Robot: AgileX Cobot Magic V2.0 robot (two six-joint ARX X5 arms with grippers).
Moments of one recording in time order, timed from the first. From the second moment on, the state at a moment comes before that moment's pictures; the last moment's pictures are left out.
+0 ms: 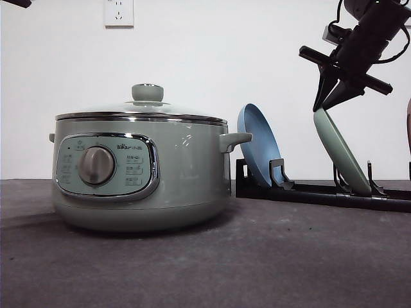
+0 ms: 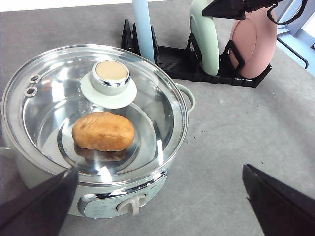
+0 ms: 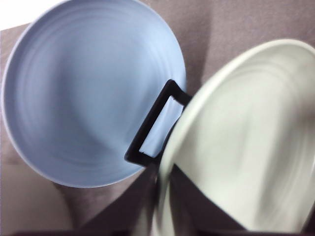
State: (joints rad) left_arx -0.29 0.84 1.03 -0.70 0.43 -0.04; right_arx 0.06 1.85 1.66 -0.55 -0.35 0.32
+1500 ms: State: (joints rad) left_arx -0.31 0.84 1.03 -0.70 0.43 -0.04; right_arx 0.91 1.22 1.50 -1.21 0.27 0.12
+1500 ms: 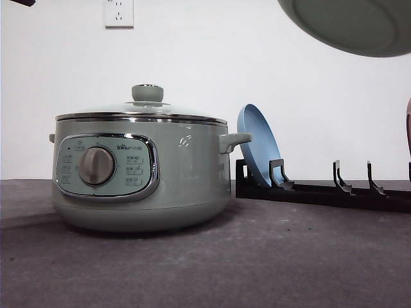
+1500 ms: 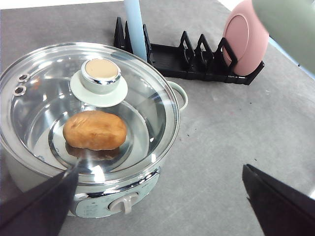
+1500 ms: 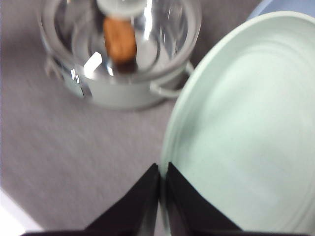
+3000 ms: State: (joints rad) left_arx -0.31 0.84 1.03 -0.72 0.43 -0.04; right_arx 1.17 1.50 0.82 -0.76 0.45 0.44
